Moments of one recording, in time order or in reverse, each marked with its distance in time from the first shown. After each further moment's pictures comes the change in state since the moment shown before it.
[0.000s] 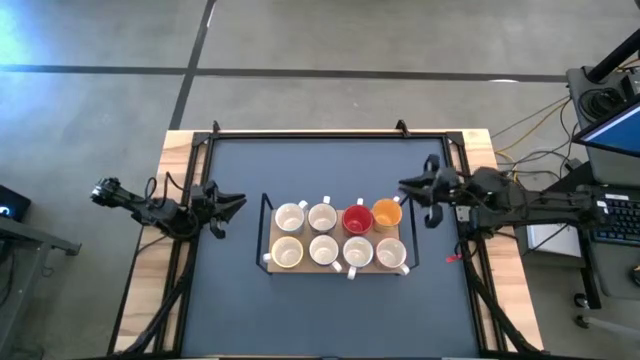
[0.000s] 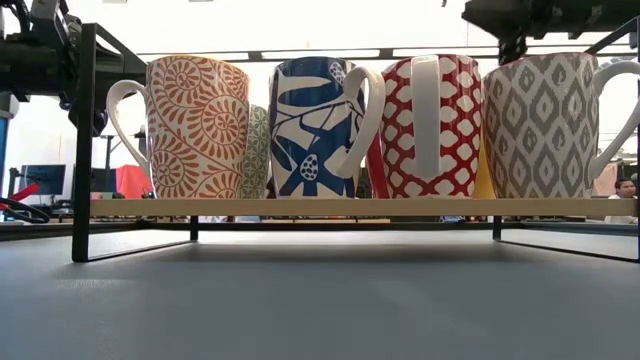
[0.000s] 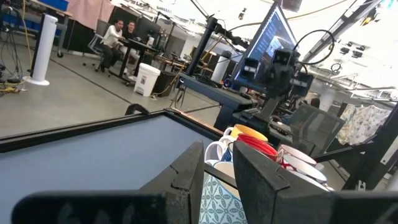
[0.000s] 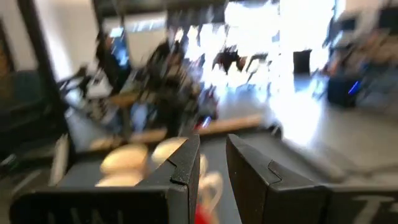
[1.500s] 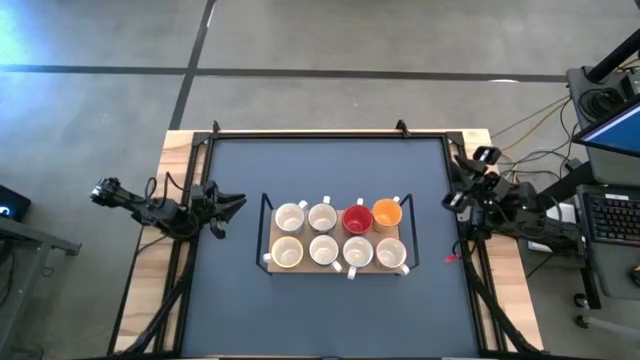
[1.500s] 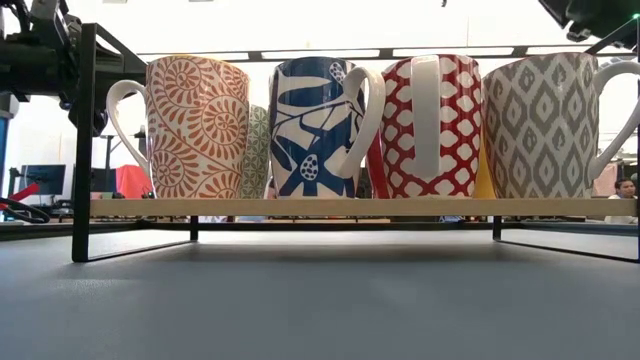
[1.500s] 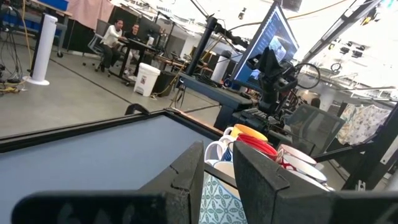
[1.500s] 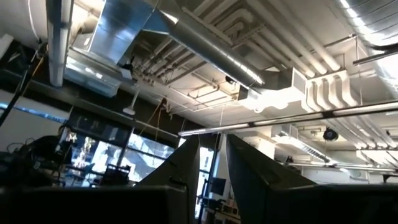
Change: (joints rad) left arm 0.000 0.001 0.000 0.000 0.001 0.000; right arm -0.182 -0.452 -0.303 0.412 0.081 -0.510
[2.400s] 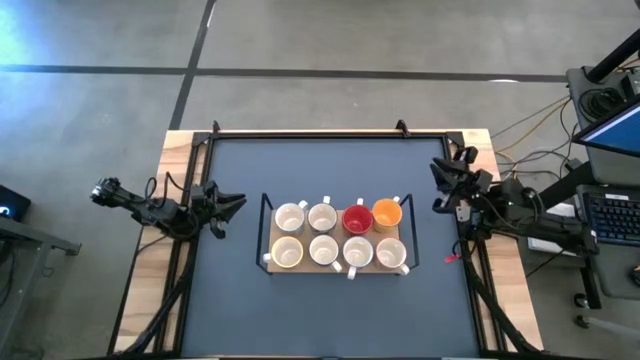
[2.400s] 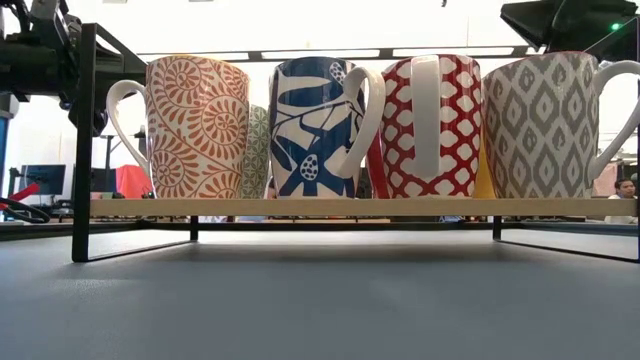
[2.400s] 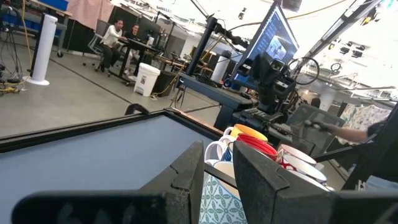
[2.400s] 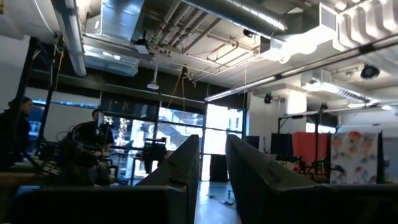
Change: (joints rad) left arm 0.000 0.000 0.000 0.000 0.000 0.000; right arm 0.000 0.197 -0.002 -0.001 0.000 0.234
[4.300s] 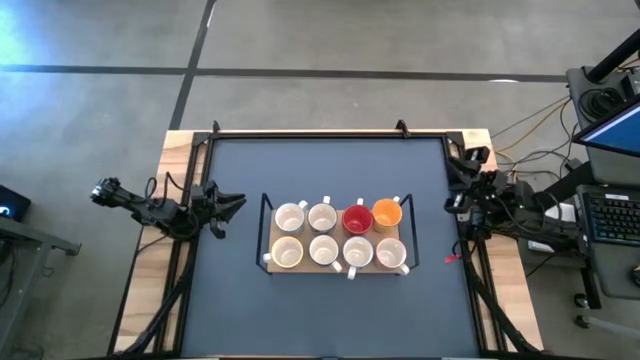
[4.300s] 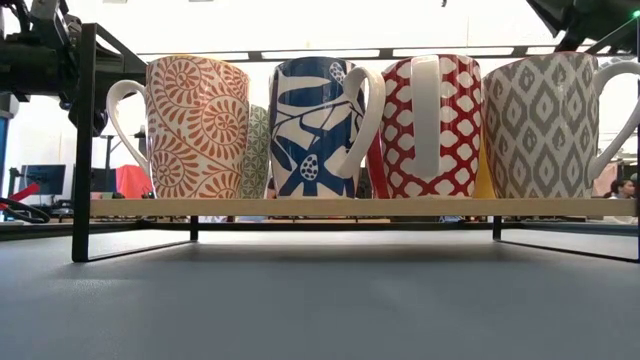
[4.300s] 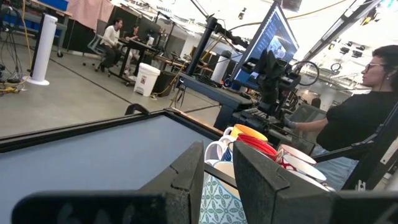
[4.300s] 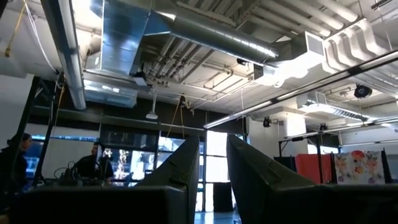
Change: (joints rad) left arm 0.000 0.000 0.000 0.000 0.000 0.000; right arm 0.000 -0.151 0.000 -0.016 0.000 0.030
